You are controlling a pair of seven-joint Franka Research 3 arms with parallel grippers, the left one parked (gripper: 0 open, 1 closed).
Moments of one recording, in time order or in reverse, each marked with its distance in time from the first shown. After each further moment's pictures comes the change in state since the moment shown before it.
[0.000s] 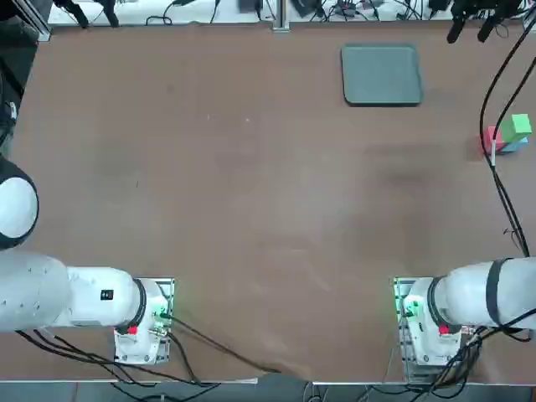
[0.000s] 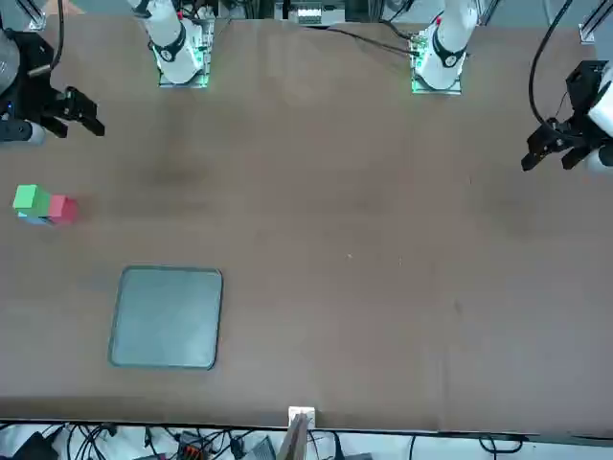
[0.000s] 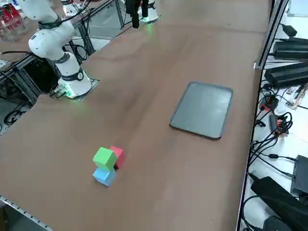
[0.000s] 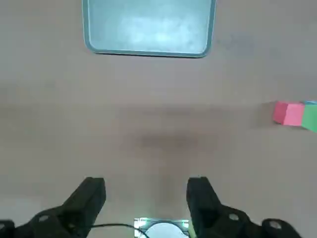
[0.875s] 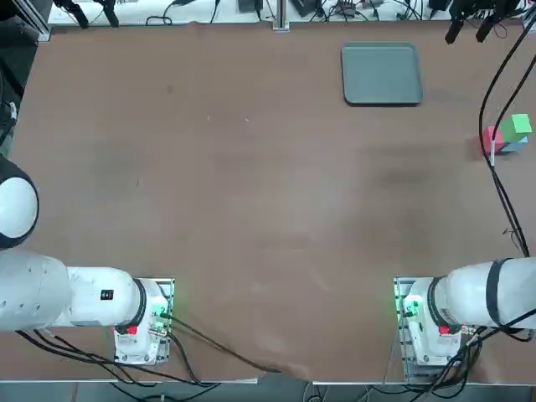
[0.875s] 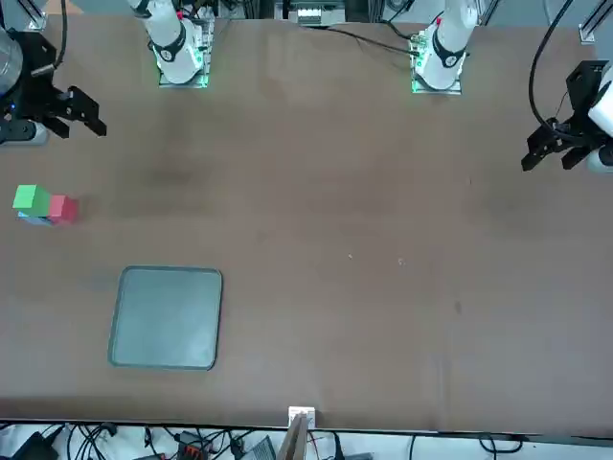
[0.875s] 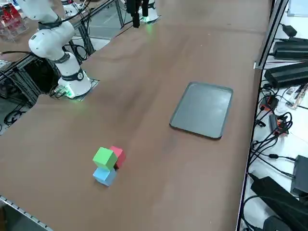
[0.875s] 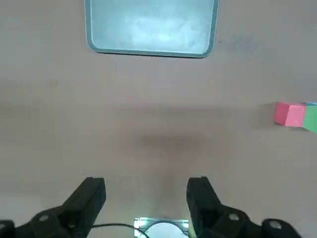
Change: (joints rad) arm 0.008 0.000 0.002 0.000 -0.001 0.000 0.000
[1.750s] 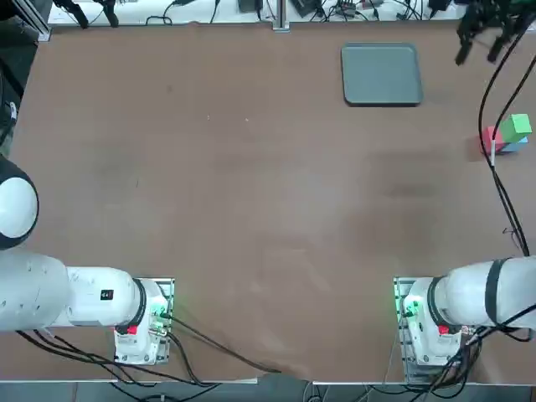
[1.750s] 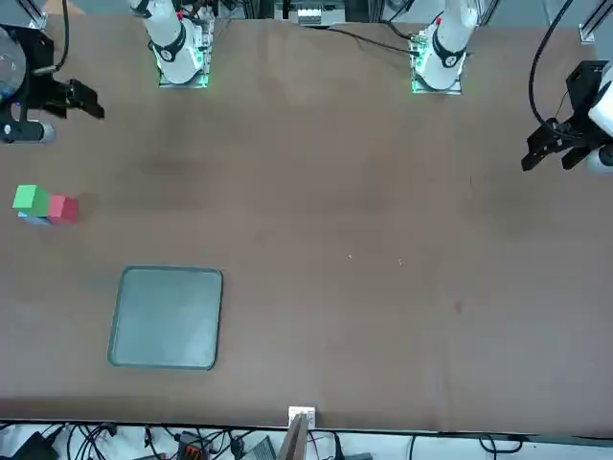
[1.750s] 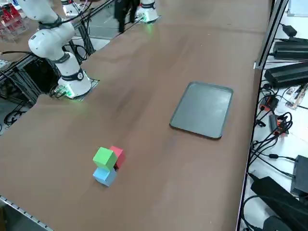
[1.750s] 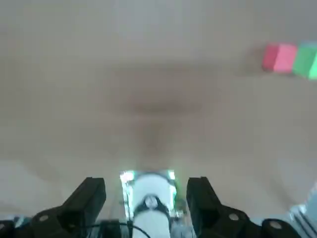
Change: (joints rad) arm -0.035 0.039 -0.014 -0.007 -0.089 -0.245 0.000
